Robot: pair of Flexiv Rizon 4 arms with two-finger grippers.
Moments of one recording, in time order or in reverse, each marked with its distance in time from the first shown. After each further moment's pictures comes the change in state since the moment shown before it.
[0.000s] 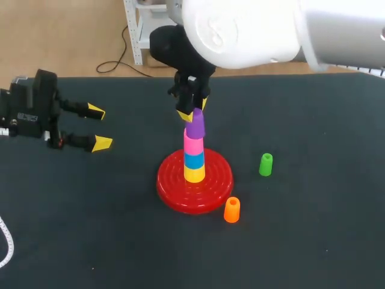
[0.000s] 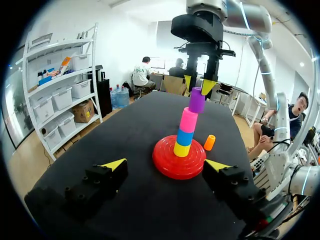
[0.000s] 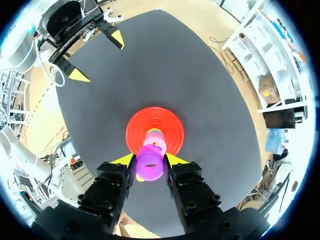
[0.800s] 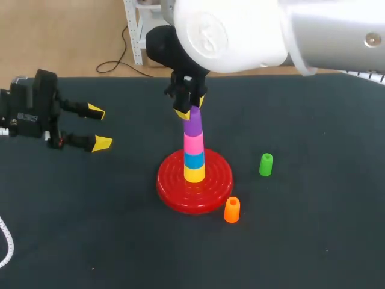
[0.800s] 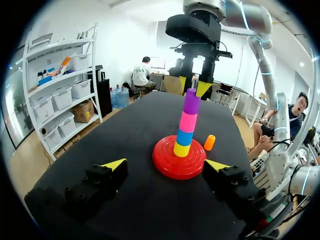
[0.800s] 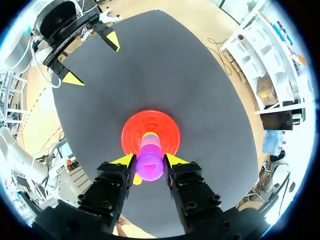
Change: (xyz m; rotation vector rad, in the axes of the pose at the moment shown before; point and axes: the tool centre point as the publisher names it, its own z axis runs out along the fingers) left arm 0.000 0.000 0.000 0.000 0.000 0.000; right arm -0.009 -0.006 0.006 0.030 0.005 -0.008
